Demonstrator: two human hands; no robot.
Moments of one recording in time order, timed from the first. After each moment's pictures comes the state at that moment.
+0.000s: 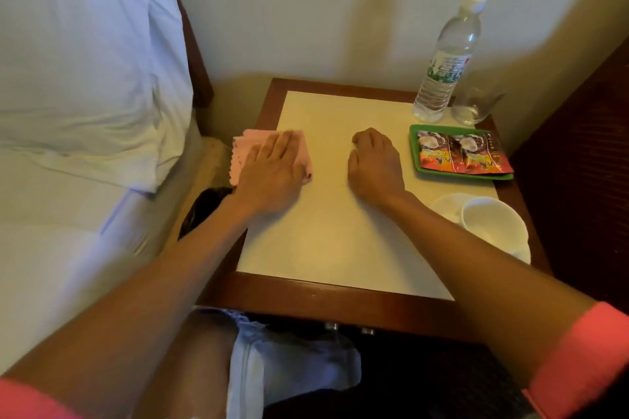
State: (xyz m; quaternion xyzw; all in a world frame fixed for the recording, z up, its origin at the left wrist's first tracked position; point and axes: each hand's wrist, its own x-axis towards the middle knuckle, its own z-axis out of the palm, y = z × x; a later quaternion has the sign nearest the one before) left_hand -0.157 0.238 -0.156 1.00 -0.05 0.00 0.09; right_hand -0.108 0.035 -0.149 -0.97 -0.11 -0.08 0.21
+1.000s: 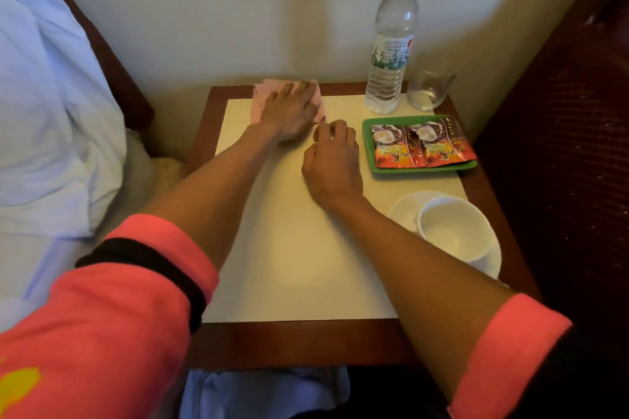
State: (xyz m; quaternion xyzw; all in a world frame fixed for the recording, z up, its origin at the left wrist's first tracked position) left_hand 0.018 0.141 -0.130 0.99 -0.10 -0.04 0.13; right_hand -0.081 0.033 -0.163 -0.96 -0.03 -0.19 0.22
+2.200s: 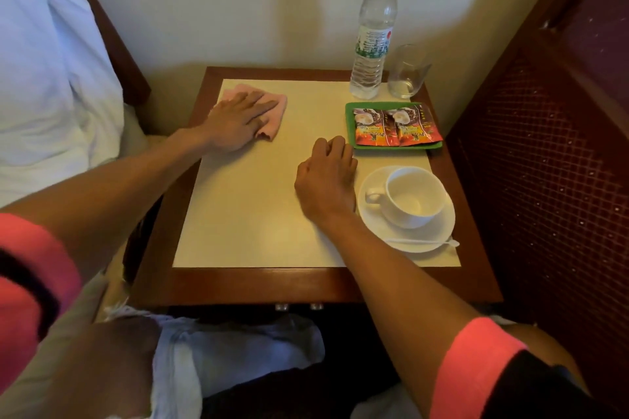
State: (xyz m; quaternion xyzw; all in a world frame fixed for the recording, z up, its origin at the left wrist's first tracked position) left_hand -0.058 0.218 -0.134 0.98 -0.16 -0.07 0.06; right_hand -0.166 0.017 -0.160 -0.97 0.00 -0.18 0.18
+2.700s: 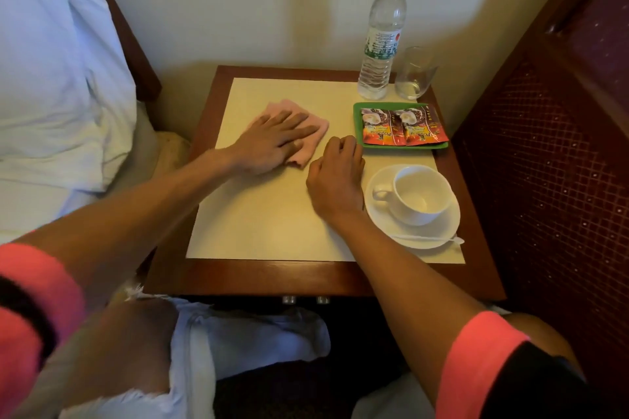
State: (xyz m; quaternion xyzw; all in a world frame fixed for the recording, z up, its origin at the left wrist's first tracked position) left_hand -0.106 0.178 -0.134 0.96 -0.25 -0.07 0.10; right_hand -0.169 0.014 -0.160 -0.96 0.00 -0.19 0.20
